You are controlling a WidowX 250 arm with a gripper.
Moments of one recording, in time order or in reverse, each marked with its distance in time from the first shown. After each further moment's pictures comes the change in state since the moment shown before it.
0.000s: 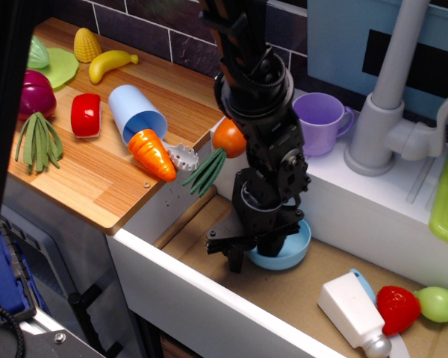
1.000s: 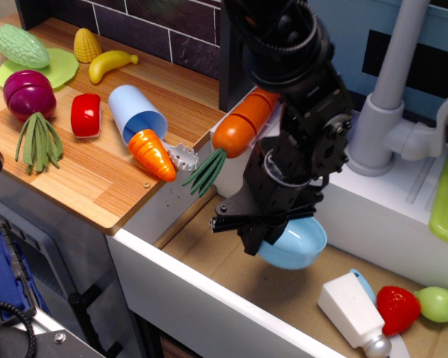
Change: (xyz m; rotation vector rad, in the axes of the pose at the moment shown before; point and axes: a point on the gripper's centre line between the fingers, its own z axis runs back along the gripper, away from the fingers) arm -0.019 0.015 0.072 0.141 -0.068 0.000
